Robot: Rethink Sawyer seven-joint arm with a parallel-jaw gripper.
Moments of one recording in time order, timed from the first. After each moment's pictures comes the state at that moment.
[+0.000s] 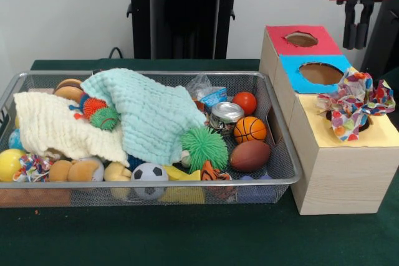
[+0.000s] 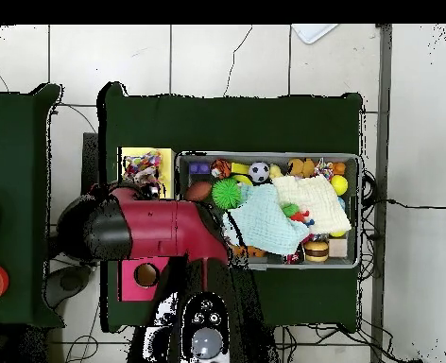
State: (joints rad) arm 0.06 -0.82 -0.02 1.68 0.07 0.47 1.68
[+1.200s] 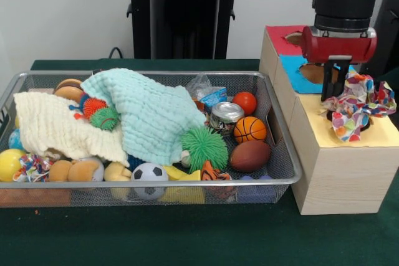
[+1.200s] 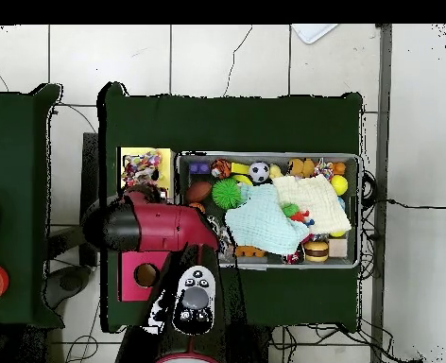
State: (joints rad) arm 0.12 -0.62 -0.09 1.67 0.16 0.29 1.68
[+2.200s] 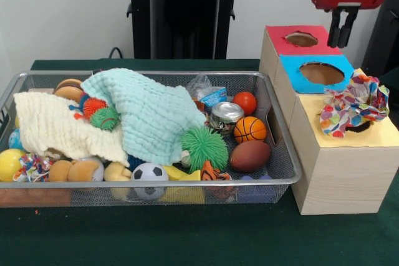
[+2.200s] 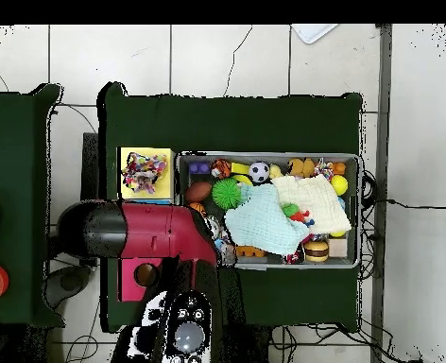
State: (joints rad) arm 0.14 -0.76 -0.11 1.67 0.17 0.67 1.68
